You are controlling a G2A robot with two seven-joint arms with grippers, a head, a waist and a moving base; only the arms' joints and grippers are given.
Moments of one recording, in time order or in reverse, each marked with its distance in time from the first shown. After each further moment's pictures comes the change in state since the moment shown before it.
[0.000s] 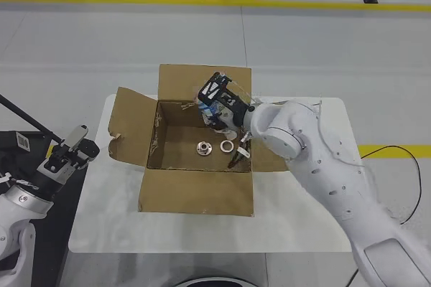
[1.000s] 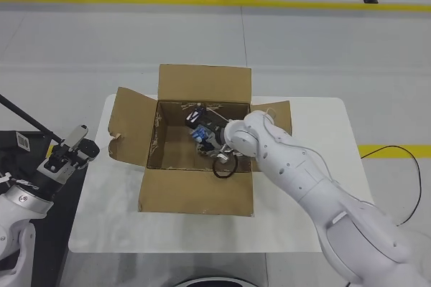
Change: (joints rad) left arm 0.000 0.000 0.000 0.000 0.000 0.000 0.000; right arm 0.143 -0.239 -0.283 0.637 0.115 -0.087 -0.076
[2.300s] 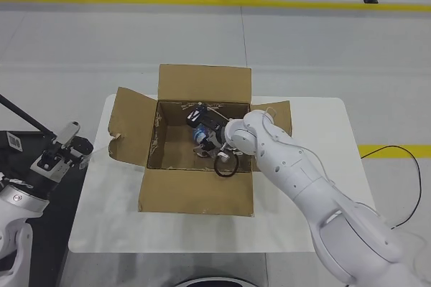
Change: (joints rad) left arm 0.002 0.003 -0.016 0.008 -0.007 0.005 0.041; right arm -0.010 -0.039 0.072 0.071 -0.078 -0.050 -0.017
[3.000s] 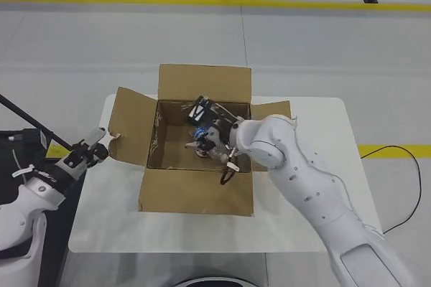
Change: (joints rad) left arm -0.082 0.020 0.104 0.093 0.121 0.037 -0.104; right arm -0.312 0.187 0.358 -0.725 -0.117 -0.050 0.096
